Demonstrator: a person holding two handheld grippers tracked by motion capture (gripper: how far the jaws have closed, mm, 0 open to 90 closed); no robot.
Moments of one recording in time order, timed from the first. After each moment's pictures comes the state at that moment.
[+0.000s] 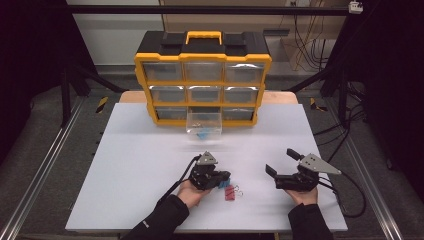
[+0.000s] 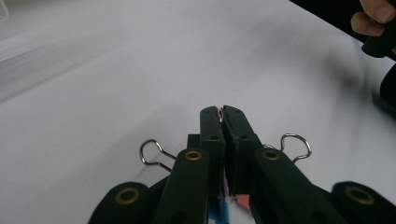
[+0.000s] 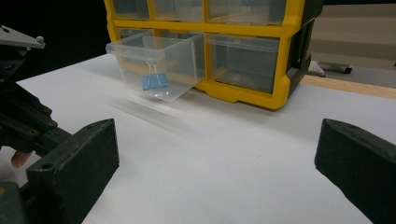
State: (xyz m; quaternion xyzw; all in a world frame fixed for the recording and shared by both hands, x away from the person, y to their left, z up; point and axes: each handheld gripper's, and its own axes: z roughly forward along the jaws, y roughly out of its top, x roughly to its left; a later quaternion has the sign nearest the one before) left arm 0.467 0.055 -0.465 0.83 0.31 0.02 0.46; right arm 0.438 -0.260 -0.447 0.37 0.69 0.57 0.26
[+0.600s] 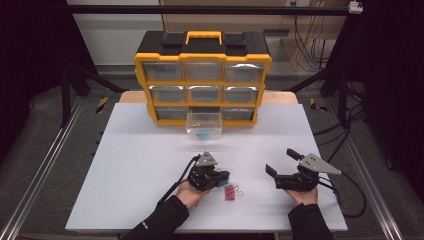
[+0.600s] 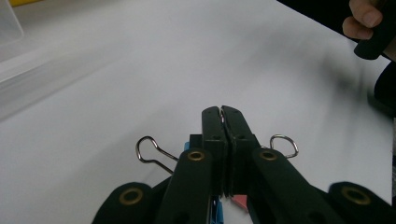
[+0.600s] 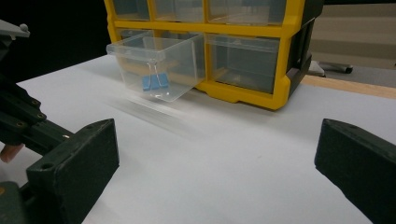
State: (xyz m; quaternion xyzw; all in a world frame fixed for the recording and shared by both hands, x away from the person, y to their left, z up) left arm 0.461 0.061 -0.452 0.83 0.31 0.04 0.47; right arm 0.437 -0.260 -0.446 0.38 0.68 0.57 0.26
